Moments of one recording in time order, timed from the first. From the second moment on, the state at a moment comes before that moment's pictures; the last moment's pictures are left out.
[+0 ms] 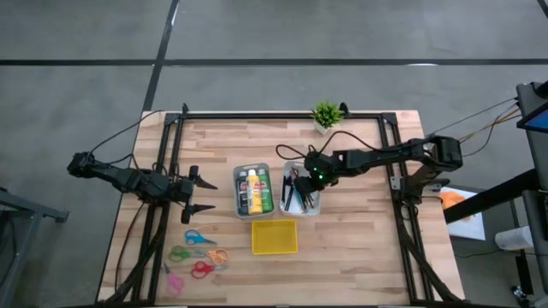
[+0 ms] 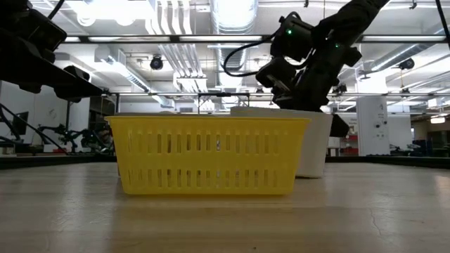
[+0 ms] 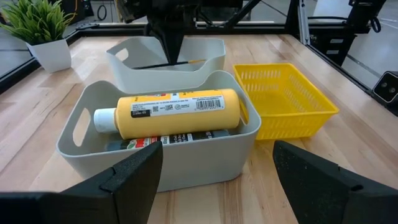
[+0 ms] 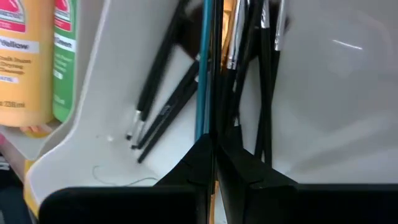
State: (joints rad) left arm -0.31 0.15 0.09 -0.27 -0.24 -0.09; right arm -0.14 1.62 0.86 -0.26 -0.19 1.09
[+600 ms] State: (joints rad) left arm -0.31 0.15 0.09 -0.27 -0.24 -0.09; right arm -0.14 1.61 0.86 -0.24 -0.18 1.12
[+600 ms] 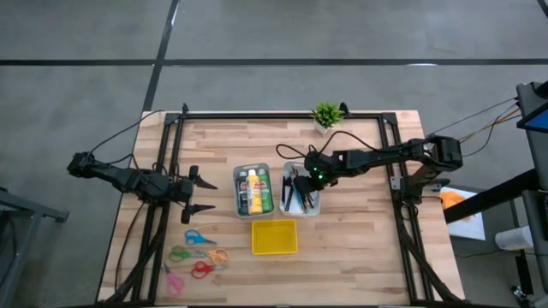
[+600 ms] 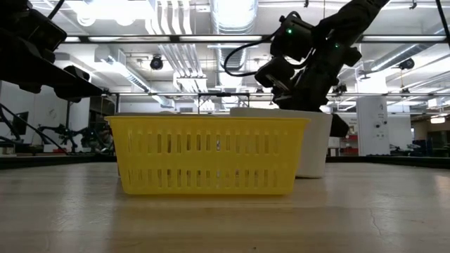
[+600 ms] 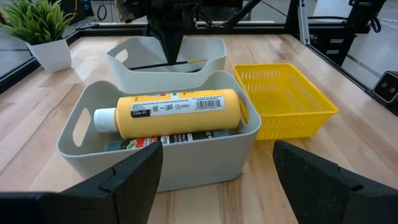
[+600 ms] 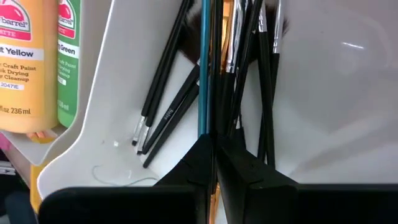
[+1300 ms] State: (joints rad) left arm -0.31 0.15 0.09 -0.27 -0.24 -0.09; right arm -0.14 1.61 0.86 -0.20 -0.18 1.10
